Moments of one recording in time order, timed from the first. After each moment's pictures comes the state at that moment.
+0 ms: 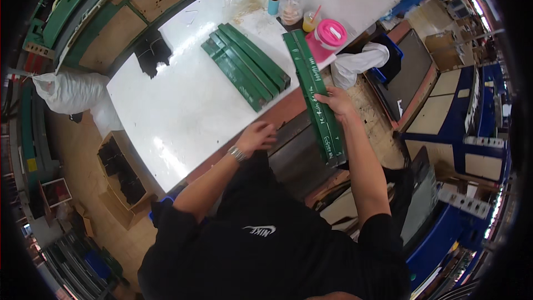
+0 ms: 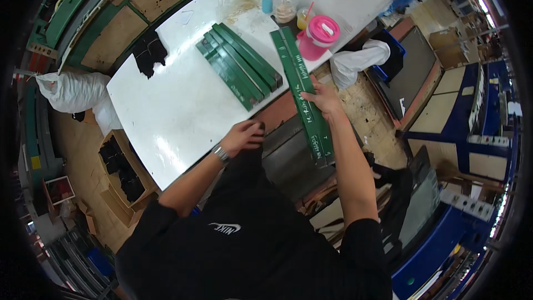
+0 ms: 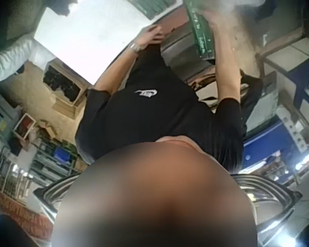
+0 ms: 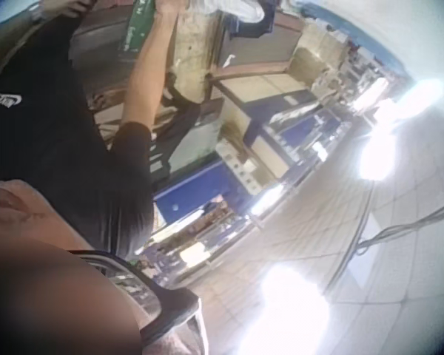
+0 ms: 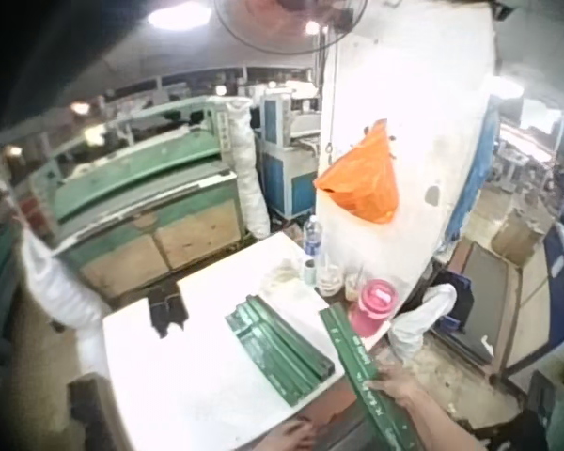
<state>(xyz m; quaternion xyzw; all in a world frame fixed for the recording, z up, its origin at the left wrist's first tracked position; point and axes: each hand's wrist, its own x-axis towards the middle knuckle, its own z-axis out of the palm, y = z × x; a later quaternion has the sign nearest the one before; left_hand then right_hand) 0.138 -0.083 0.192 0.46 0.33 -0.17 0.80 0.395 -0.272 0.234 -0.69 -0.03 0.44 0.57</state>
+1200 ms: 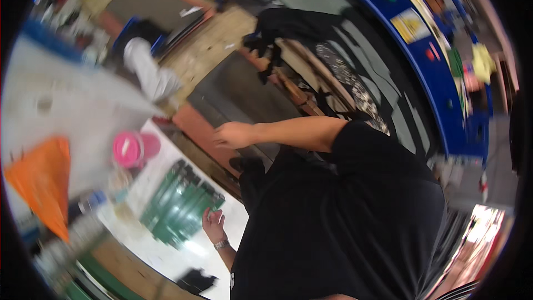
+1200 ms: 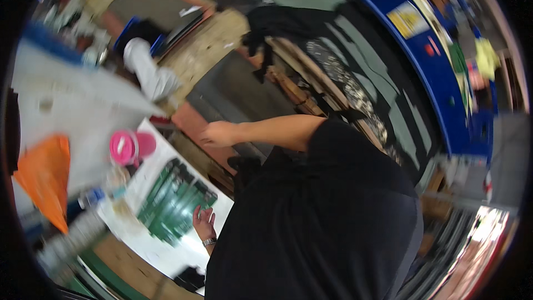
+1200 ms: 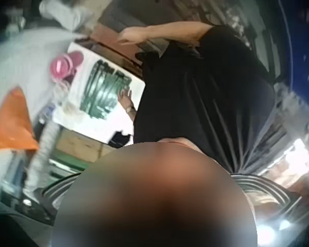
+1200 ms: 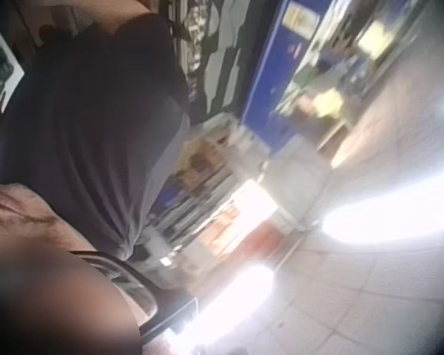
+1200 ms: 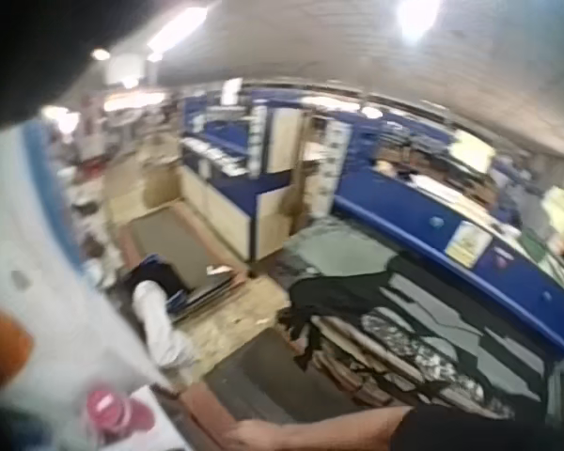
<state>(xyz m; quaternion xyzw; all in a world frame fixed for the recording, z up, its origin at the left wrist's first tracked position) 0.255 0.067 0.133 0.64 0.24 -0.35 0.64 0.322 -0.342 0.179 -0.91 -0.10 0.07 0.39</state>
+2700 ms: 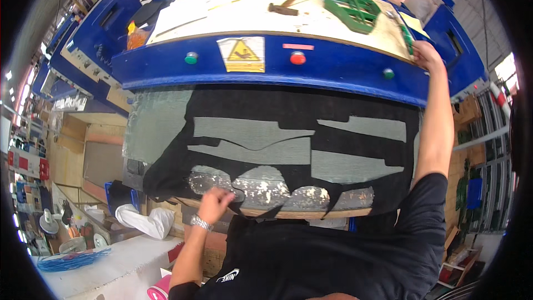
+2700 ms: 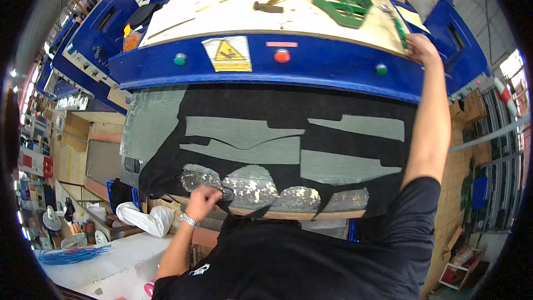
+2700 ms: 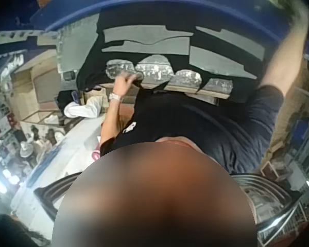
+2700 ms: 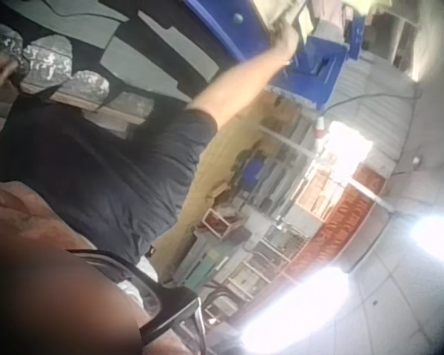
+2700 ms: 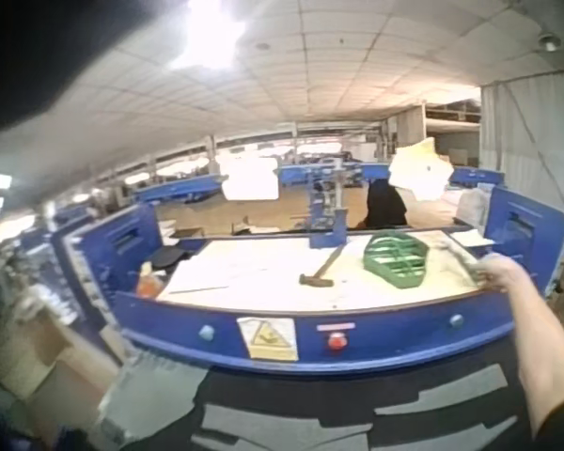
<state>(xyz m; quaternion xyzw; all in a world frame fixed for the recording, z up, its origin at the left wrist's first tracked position) 0.149 -0.612 0.290 0.56 -0.74 -0.33 0.19 -0.625 -0.839 0.530 -0.40 0.76 -0.40 0.33</state>
